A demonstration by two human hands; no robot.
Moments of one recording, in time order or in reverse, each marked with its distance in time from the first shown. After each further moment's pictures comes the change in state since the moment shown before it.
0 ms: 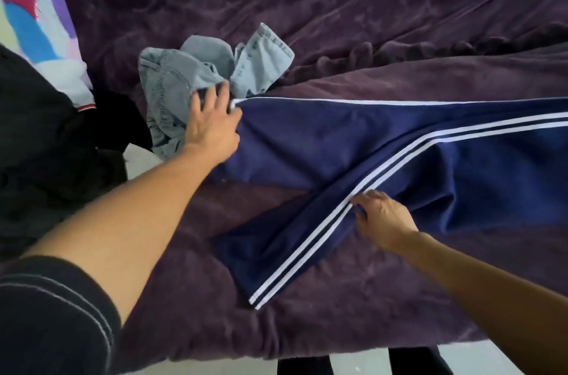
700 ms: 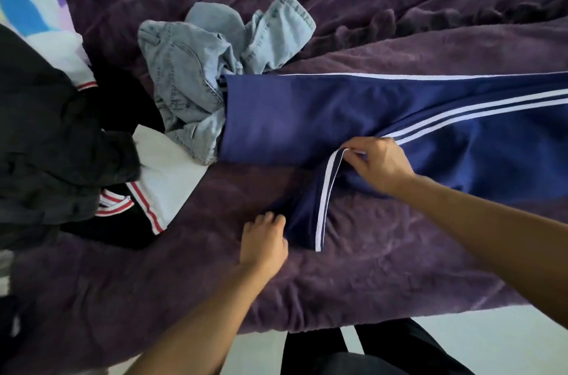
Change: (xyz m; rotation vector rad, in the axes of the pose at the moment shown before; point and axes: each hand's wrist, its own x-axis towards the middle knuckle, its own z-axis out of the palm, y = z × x) left_hand -0.190 0.091 0.059 -0.528 -0.440 0.041; right_hand 0.043 -0.064 -0.040 0.249 0.286 -0.146
